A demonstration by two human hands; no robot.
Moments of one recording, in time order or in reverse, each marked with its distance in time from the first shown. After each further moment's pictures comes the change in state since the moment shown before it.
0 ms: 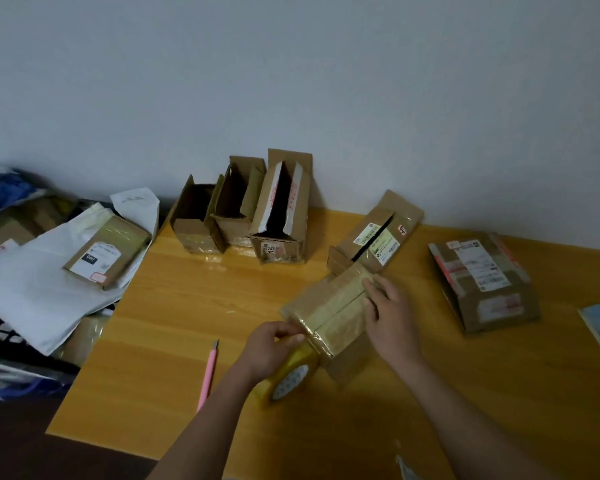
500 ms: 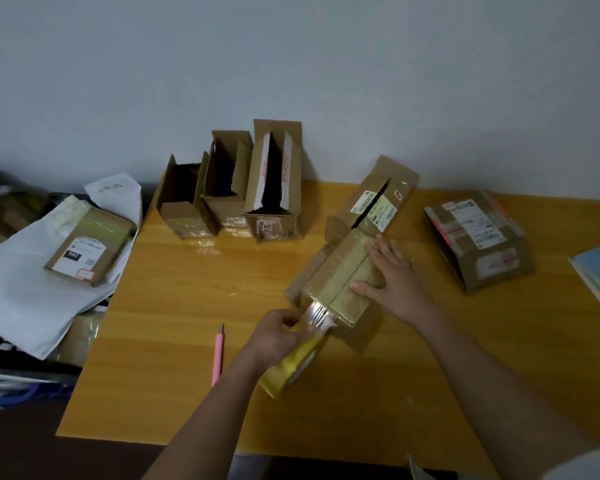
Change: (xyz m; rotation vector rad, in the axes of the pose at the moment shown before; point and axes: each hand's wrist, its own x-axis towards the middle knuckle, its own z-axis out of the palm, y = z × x) left_hand -0.005 -0.009 0.001 -0.058 -0.106 -0.164; right_hand 0.008 0.004 -0.008 -0.061 -0.311 0.035
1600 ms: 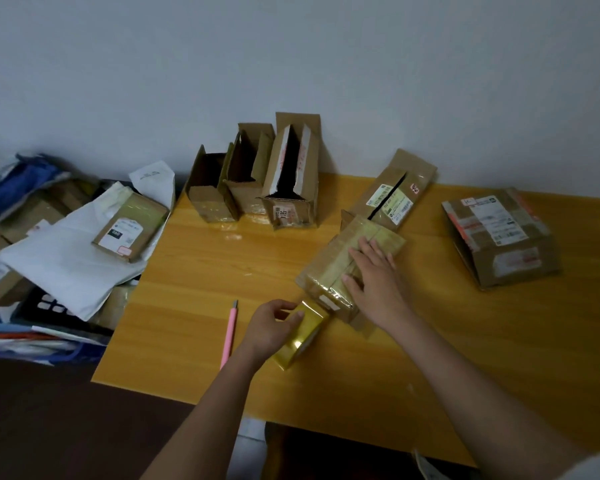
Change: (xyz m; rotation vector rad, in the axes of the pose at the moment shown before) left_hand -0.035 -0.020 0.008 -0.041 0.226 -0.012; right_hand -0.025 -0.034 0.025 -0.009 0.110 -0.164
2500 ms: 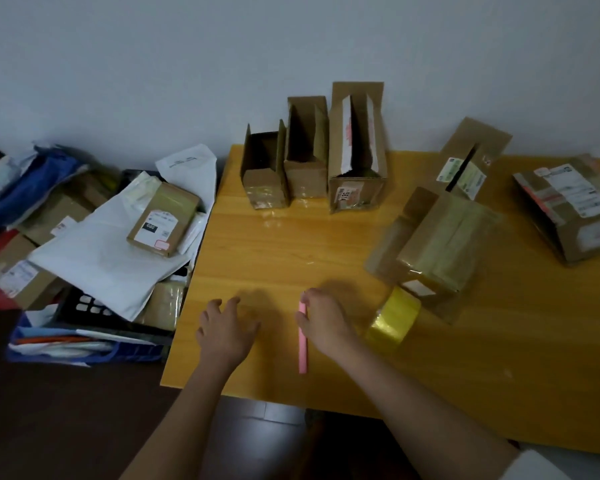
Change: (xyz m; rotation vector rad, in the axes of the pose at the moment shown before) left_hand 0.030 -0.120 -0.171 0.662 0.226 -0.098; right_hand 0.014 -0.194 0.149 0.226 -0.254 0.200
